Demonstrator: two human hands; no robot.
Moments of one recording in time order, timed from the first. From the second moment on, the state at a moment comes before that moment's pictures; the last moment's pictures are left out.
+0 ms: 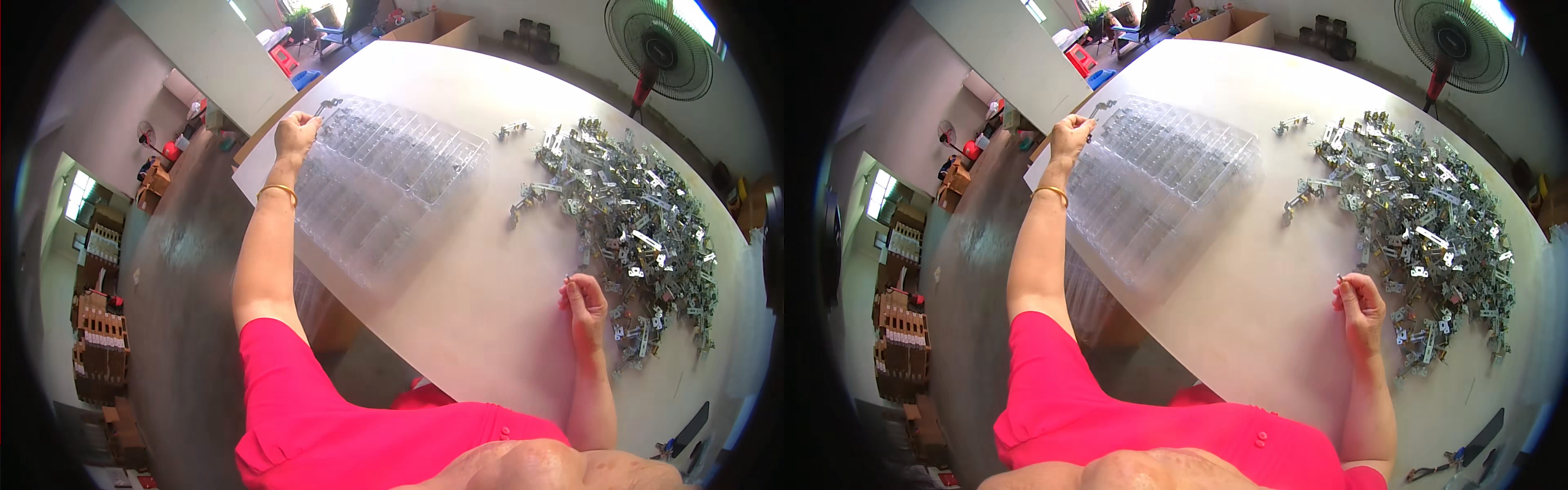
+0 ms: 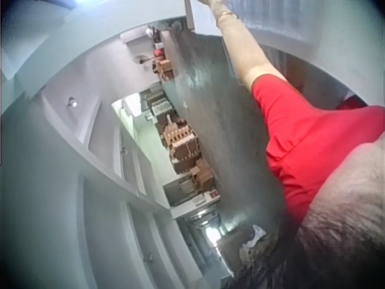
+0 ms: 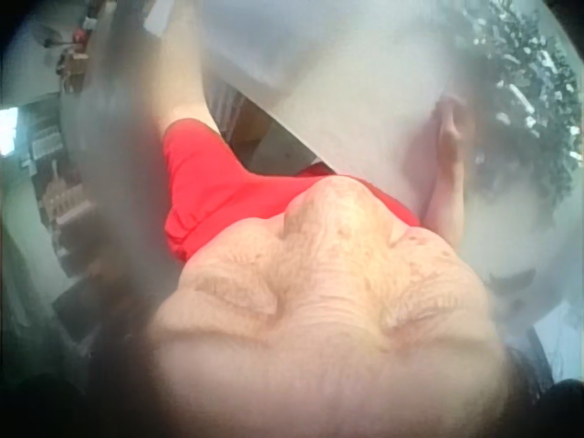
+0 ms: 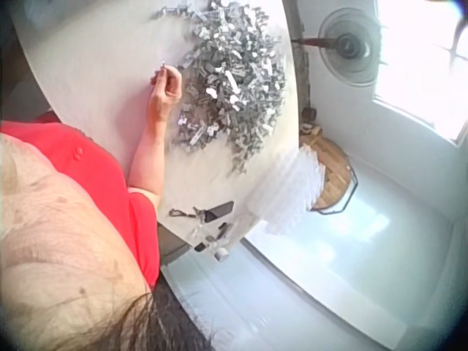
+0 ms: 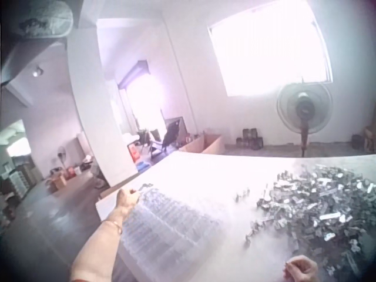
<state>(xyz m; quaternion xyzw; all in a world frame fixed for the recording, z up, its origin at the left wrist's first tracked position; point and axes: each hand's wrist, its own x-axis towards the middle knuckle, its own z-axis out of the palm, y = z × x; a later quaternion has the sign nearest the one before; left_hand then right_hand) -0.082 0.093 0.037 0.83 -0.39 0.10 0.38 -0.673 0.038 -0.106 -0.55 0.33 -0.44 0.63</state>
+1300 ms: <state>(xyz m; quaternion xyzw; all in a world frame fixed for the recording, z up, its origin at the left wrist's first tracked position) -0.283 0.042 0.087 0.71 -0.64 0.10 0.28 -0.673 0.040 -0.097 -0.61 0.35 -0.39 0.59</state>
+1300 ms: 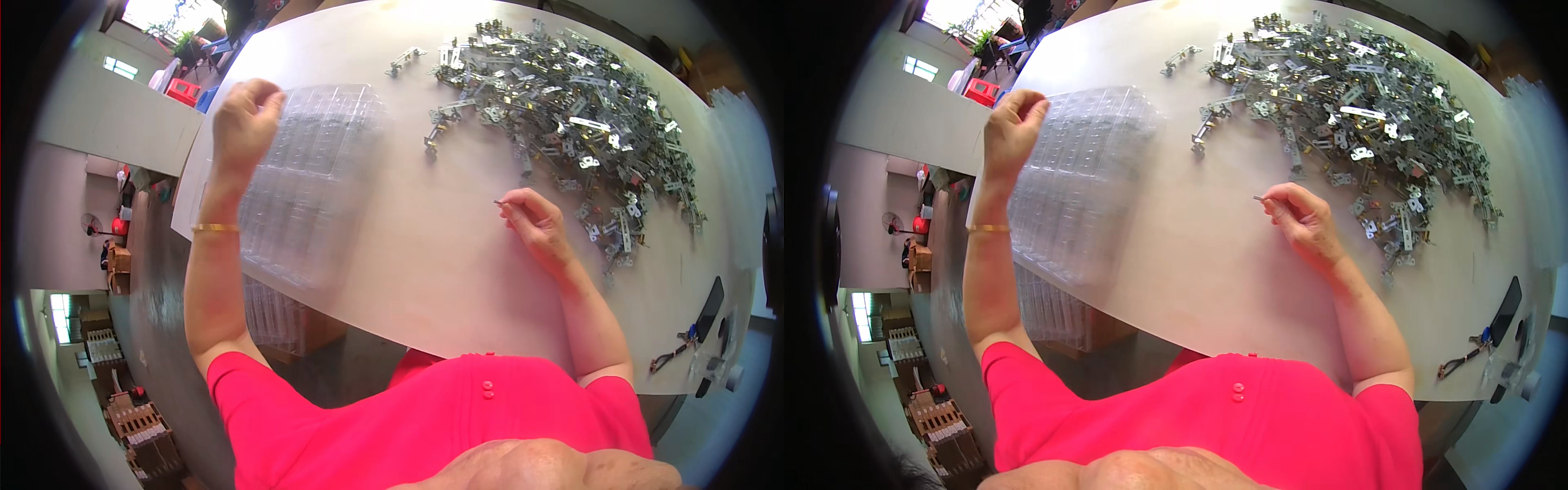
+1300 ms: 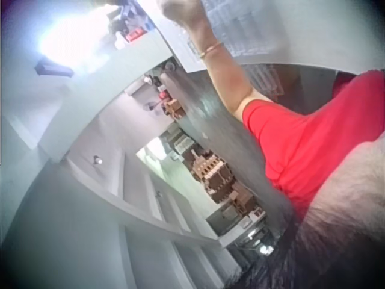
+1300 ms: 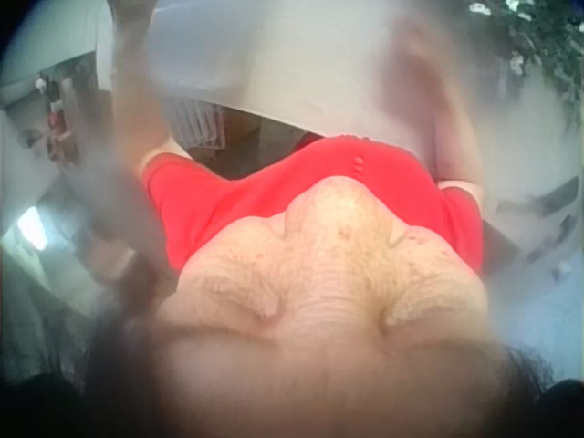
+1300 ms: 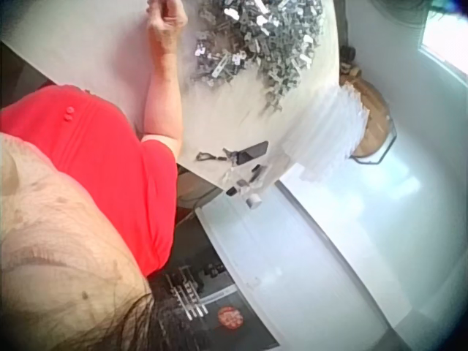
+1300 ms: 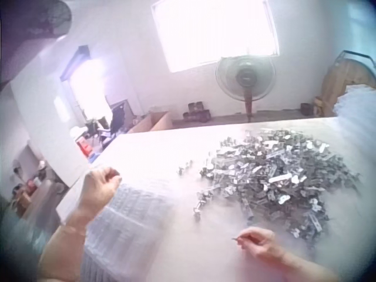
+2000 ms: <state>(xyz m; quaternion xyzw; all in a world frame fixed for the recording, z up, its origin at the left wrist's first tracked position) -0.429 -0.015 -0.081 0.80 -0.58 -0.03 0.16 -0.671 0.037 -0.112 -0.62 0.31 -0.41 0.60</state>
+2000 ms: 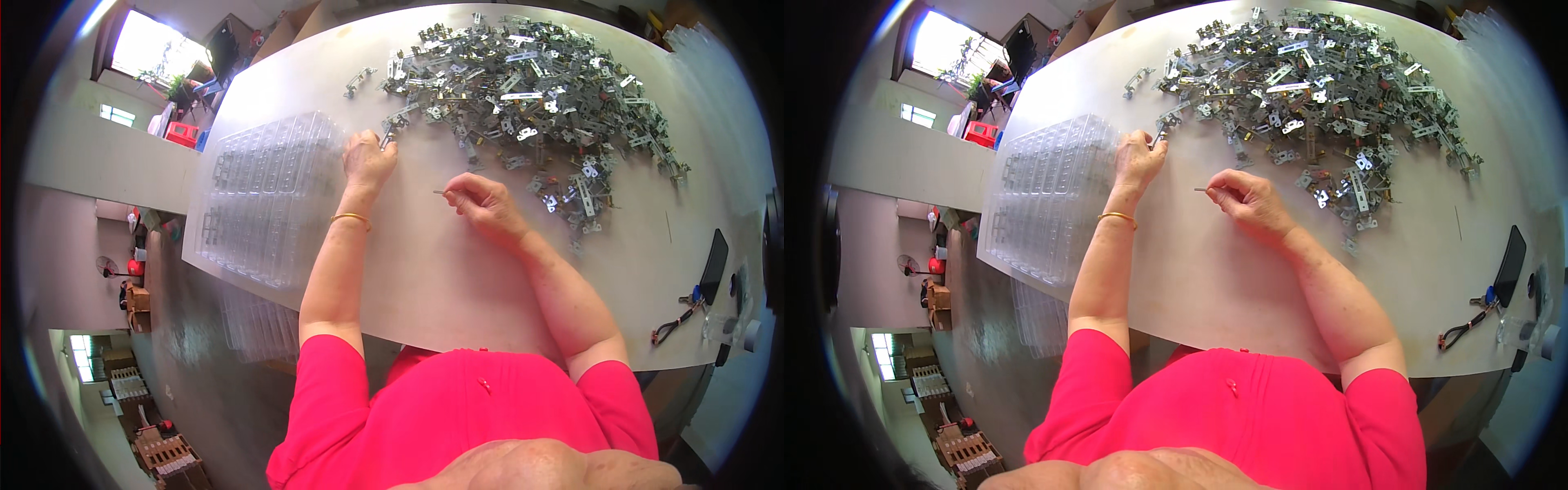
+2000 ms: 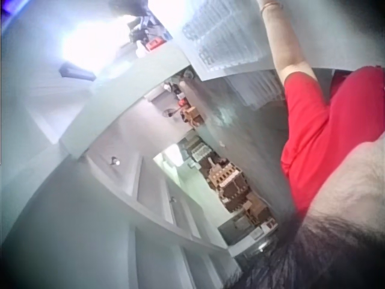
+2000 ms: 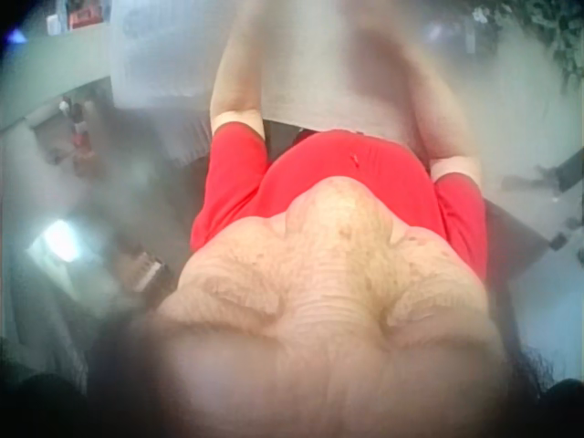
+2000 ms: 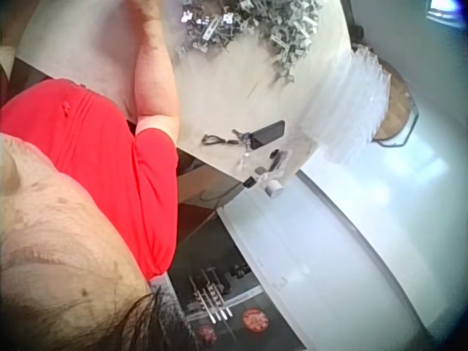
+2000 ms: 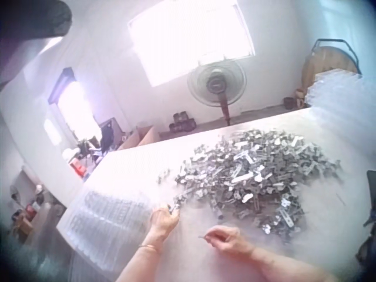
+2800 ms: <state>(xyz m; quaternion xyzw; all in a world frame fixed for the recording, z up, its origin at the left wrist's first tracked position) -0.480 0.047 -0.069 0.55 -0.53 -0.49 0.42 -0.671 0.030 -0.113 -0.51 0.27 -0.52 0.63</state>
